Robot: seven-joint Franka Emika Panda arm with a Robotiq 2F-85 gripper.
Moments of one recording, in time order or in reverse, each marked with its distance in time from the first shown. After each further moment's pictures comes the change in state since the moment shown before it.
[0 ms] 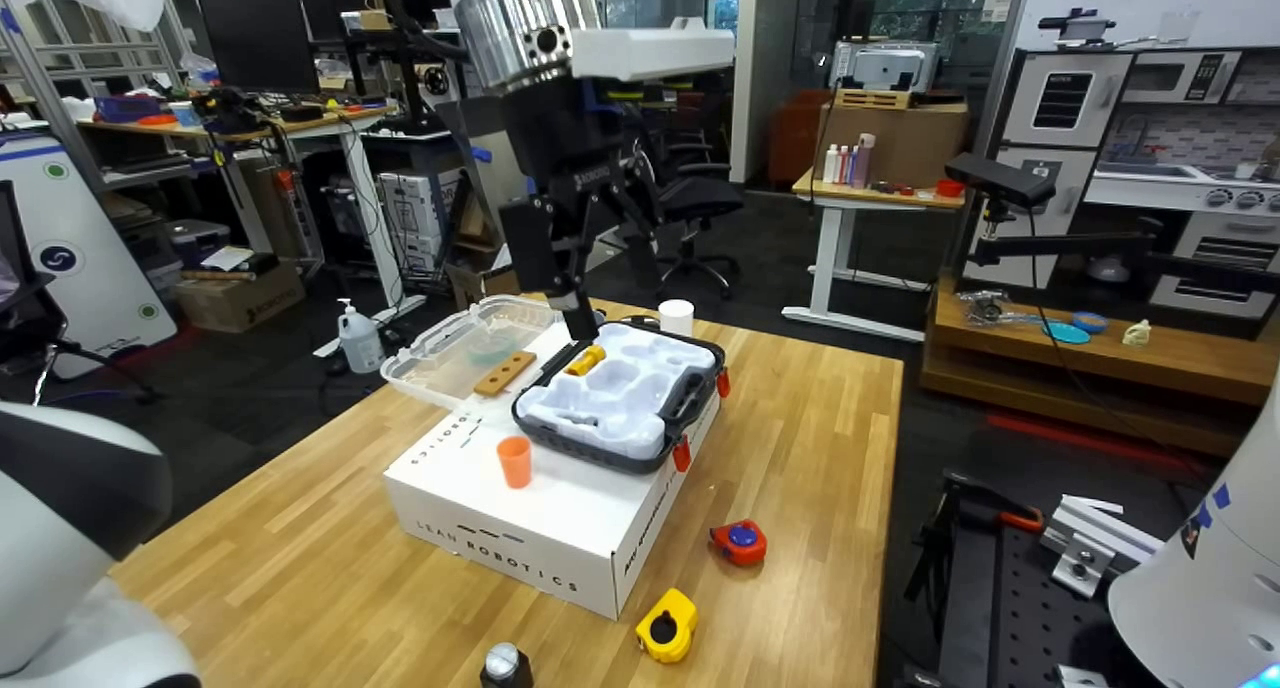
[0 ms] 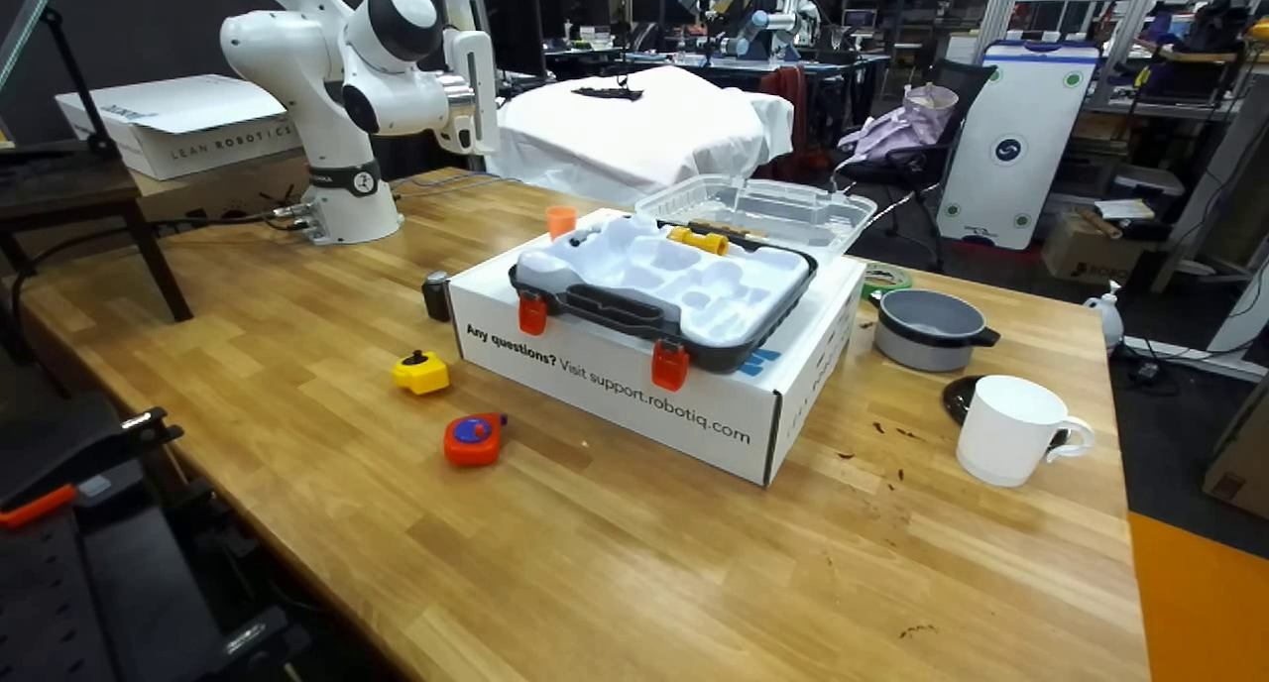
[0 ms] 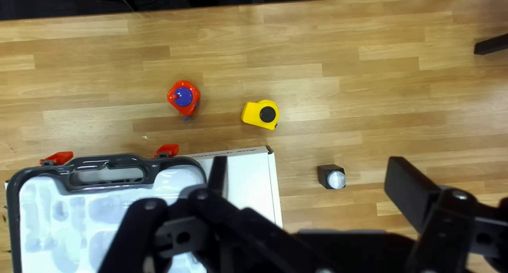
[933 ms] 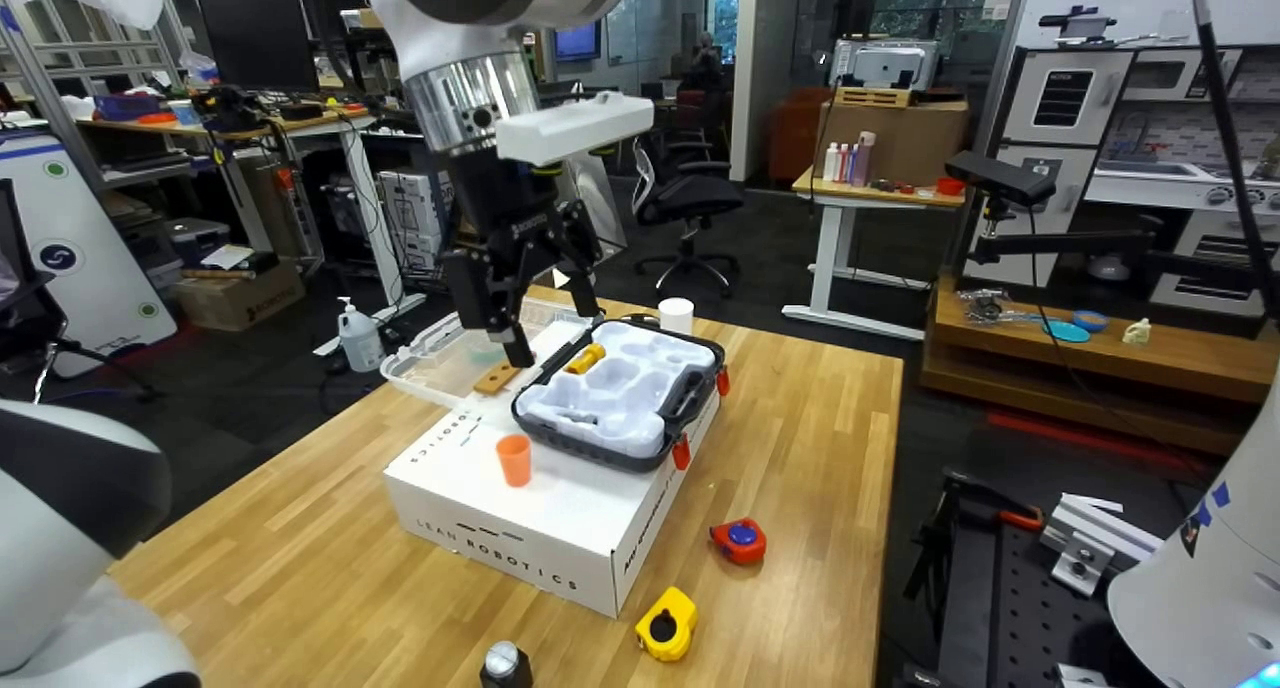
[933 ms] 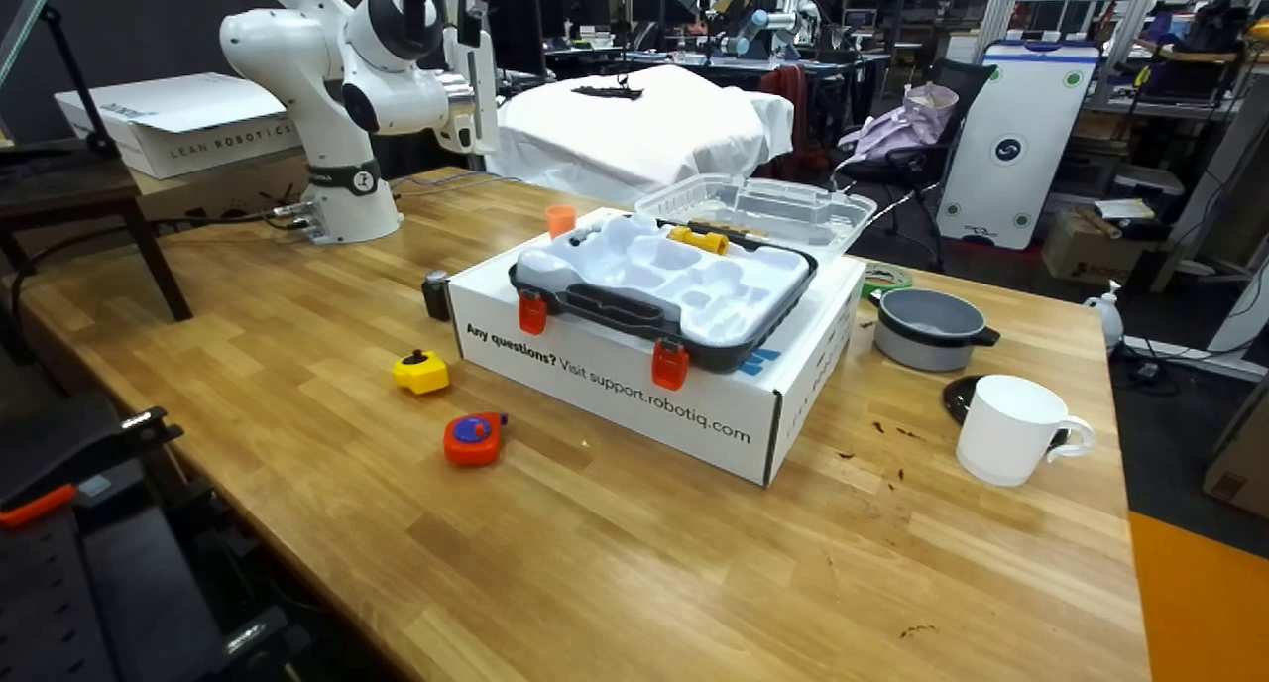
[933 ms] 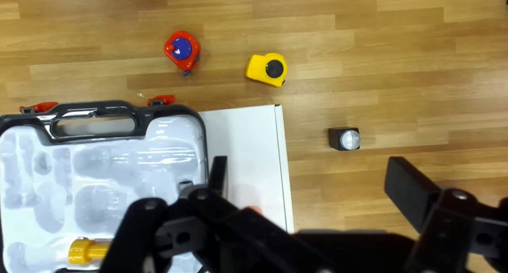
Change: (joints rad) arm 0.002 0.213 -0.009 0.160 -0.060 0.075 0.000
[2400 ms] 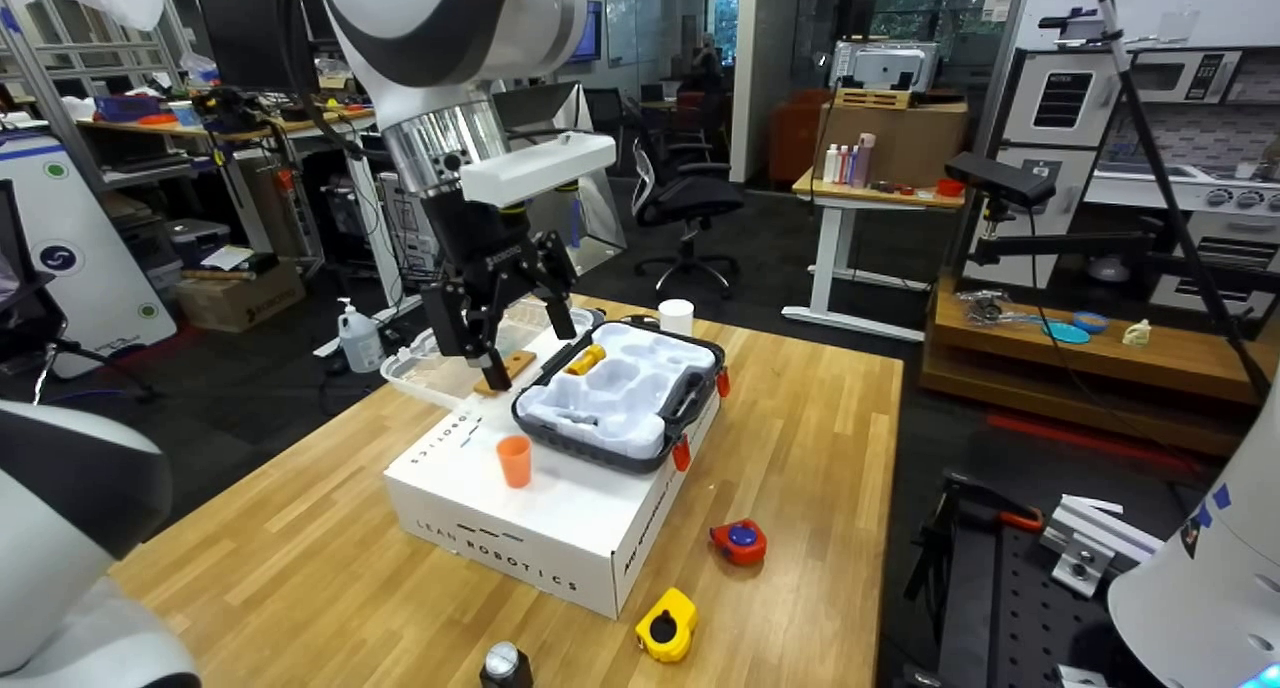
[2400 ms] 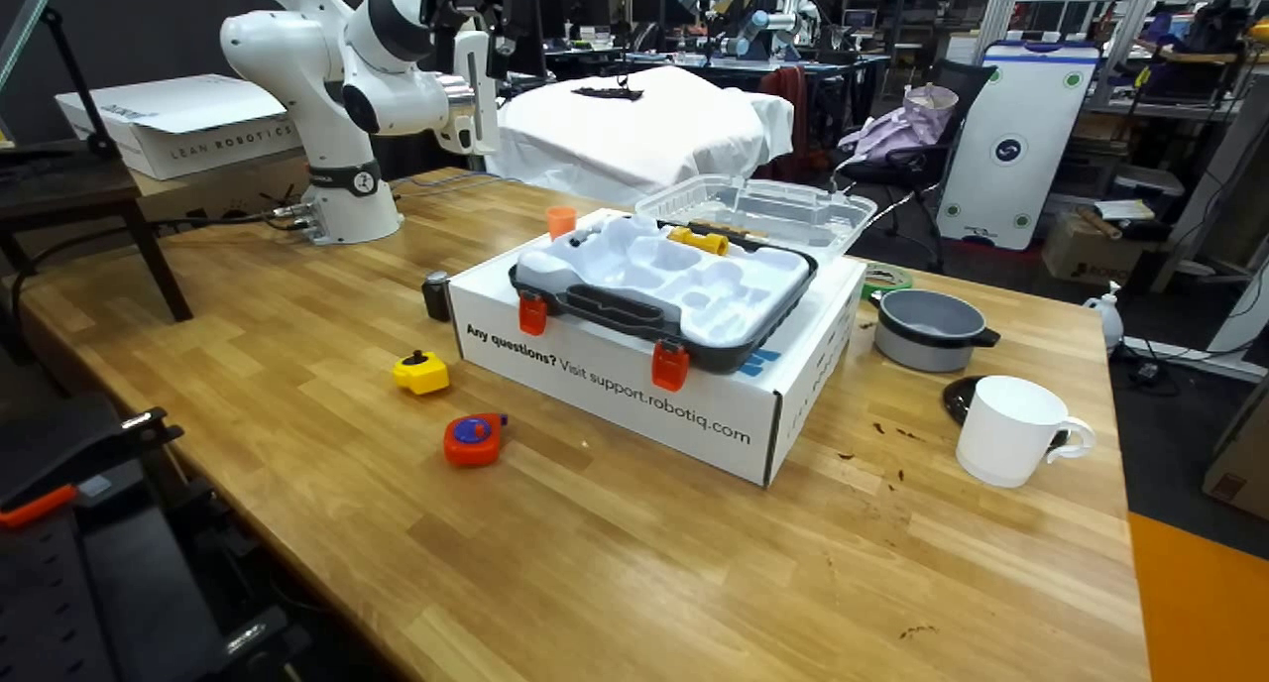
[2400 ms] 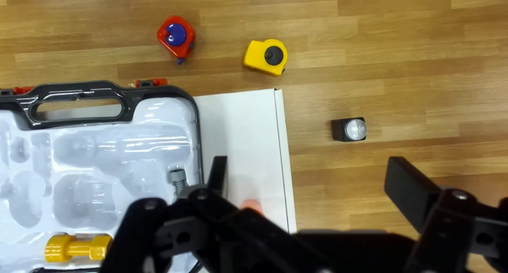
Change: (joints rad) arm 0.012 0.143 -0.015 0.135 -0.007 -0.030 -0.001
